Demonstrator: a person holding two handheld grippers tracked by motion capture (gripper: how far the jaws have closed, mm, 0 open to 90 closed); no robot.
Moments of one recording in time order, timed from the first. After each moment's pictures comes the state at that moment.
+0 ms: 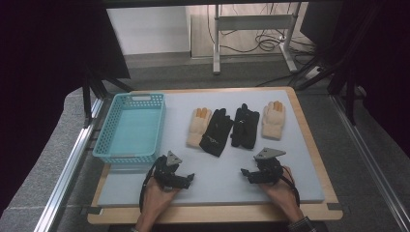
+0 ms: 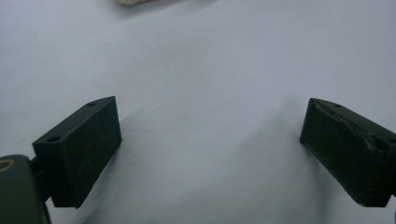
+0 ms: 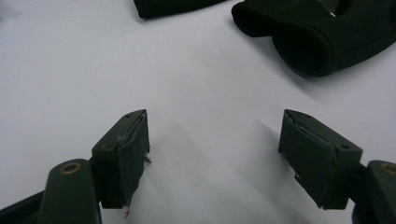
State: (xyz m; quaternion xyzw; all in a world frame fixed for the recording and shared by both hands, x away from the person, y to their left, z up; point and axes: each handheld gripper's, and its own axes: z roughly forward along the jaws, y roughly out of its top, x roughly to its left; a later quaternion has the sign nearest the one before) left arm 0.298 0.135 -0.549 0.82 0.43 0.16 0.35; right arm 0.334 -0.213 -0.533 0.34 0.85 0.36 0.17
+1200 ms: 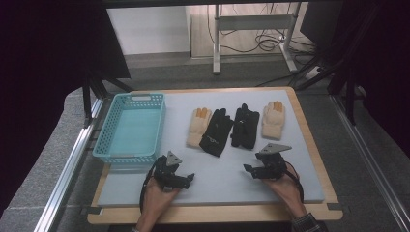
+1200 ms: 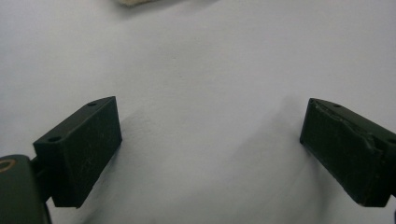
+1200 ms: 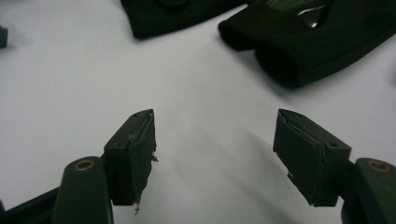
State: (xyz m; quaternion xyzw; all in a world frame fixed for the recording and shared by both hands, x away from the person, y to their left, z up) left arm 0.298 0.135 -0.550 0.82 0.43 0.16 0.35; right arm 0.345 -0.224 -0.521 0.35 0.84 0.38 0.14
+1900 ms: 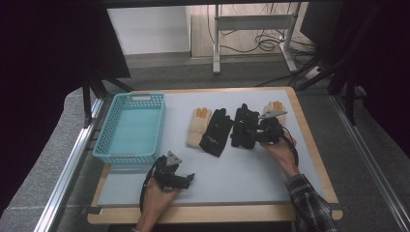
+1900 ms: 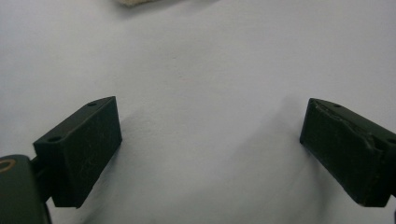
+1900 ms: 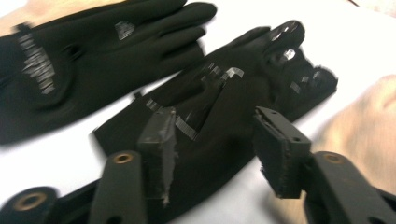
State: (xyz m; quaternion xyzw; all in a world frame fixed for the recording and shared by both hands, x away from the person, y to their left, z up) left arm 0.298 0.136 -0.550 0.82 0.43 0.16 0.35; right arm 0.452 -0.218 -0.492 0.37 0.83 0.36 0.19
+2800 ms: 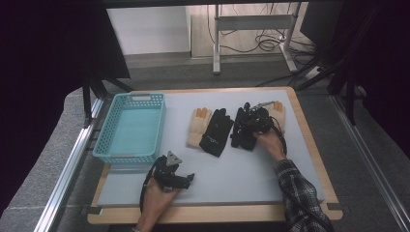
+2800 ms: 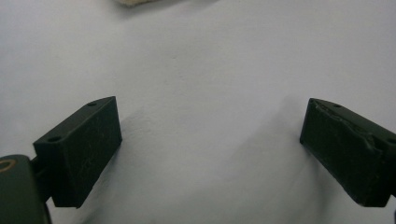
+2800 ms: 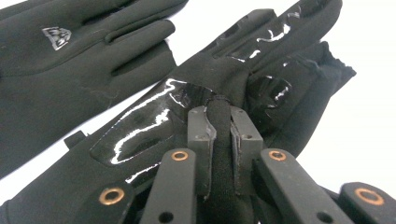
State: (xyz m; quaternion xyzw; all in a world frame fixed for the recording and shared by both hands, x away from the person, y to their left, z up) left arm 0.298 0.136 -0.550 0.82 0.43 0.16 0.35; right arm 0.502 -0.199 -0.512 0.42 0.84 0.32 0.16
